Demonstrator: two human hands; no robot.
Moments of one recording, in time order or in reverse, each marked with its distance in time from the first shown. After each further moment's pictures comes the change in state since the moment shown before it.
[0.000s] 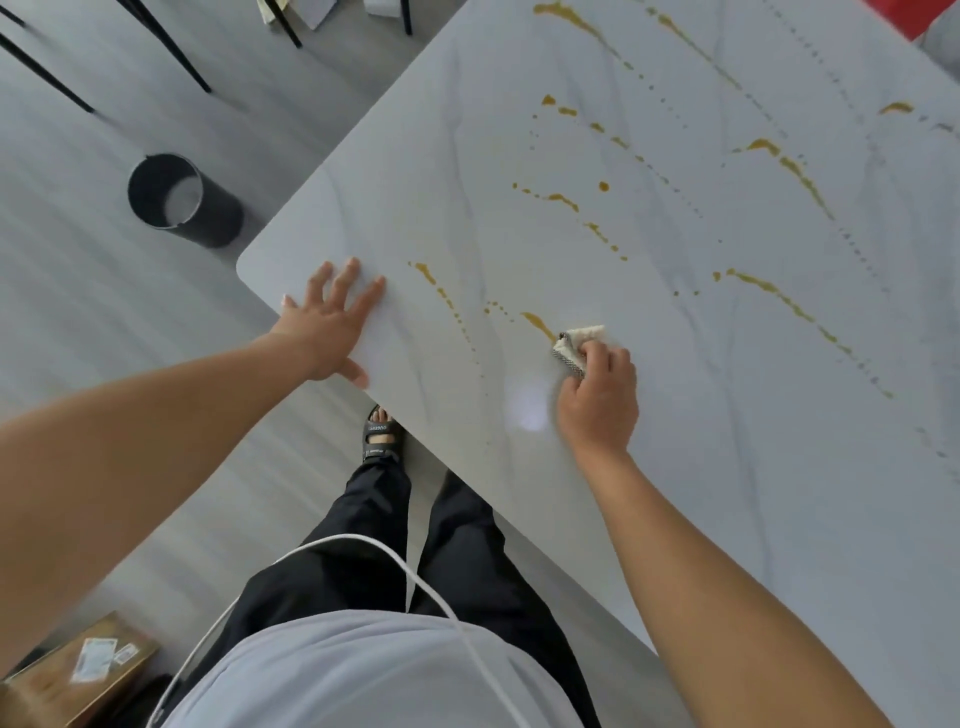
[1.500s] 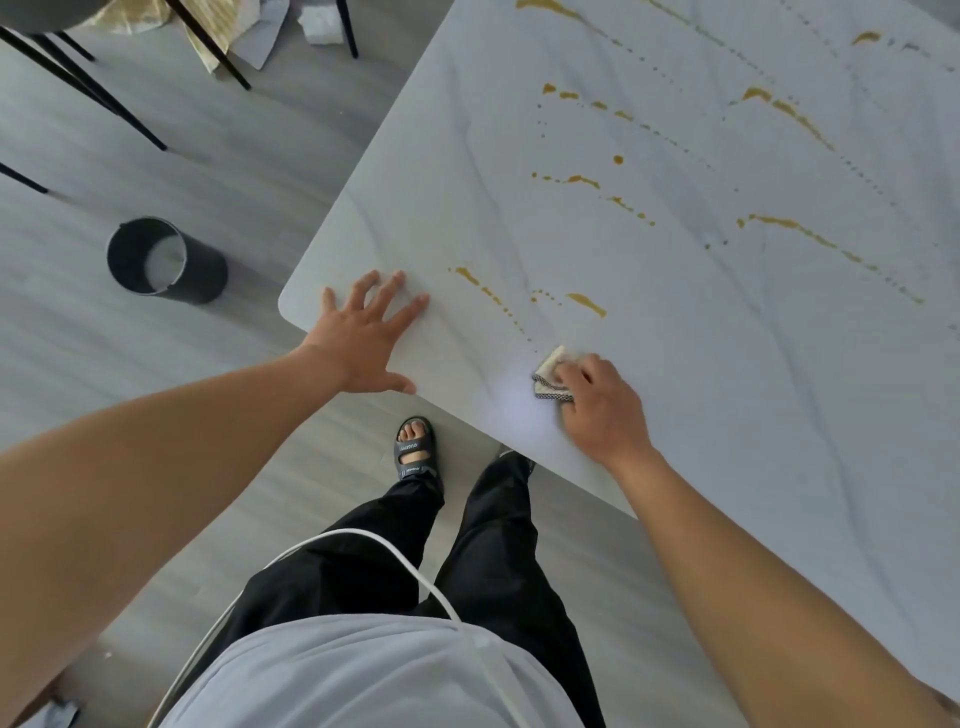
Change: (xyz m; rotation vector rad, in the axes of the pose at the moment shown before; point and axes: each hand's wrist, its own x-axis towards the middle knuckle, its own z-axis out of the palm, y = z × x) left_hand 0.011 -0.048 -0.005 0.389 0.208 0.314; right_hand -0.064 -0.049 0.028 -0.107 -0.167 -0.246
